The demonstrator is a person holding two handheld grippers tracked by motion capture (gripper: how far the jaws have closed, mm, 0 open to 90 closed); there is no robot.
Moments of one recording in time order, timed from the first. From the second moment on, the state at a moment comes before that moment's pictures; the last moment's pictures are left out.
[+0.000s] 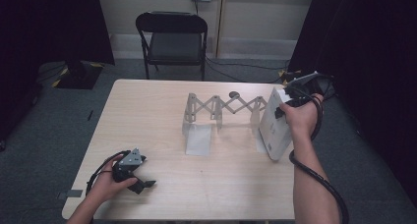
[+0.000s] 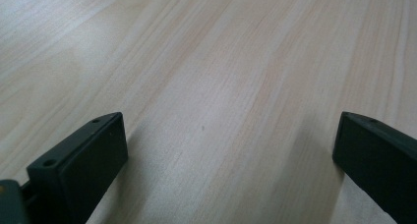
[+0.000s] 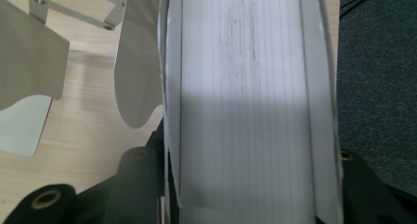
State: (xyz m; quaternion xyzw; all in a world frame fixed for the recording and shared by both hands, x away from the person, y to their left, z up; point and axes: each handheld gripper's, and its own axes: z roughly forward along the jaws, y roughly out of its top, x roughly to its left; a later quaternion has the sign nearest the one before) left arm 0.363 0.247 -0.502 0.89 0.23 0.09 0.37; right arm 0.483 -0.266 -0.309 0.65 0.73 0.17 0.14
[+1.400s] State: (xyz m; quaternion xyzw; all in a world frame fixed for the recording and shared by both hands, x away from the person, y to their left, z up) left arm 0.363 0.247 -0.502 0.89 0.23 0.09 0.37; right arm 0.493 -0.263 -0.315 0.65 0.72 0.17 0.16
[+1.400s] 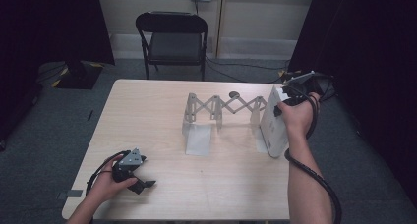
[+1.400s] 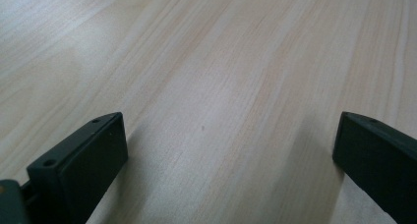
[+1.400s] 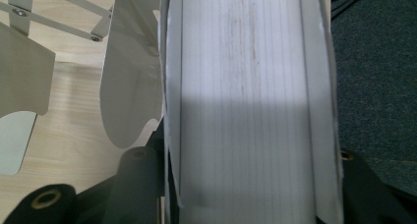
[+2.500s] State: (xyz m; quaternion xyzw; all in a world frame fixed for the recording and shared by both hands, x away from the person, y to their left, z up) left arm 0.363 0.247 -0.502 0.89 0.23 0.09 0.38; right arm 0.495 -0.261 -0.318 0.65 0.72 0.17 0.15
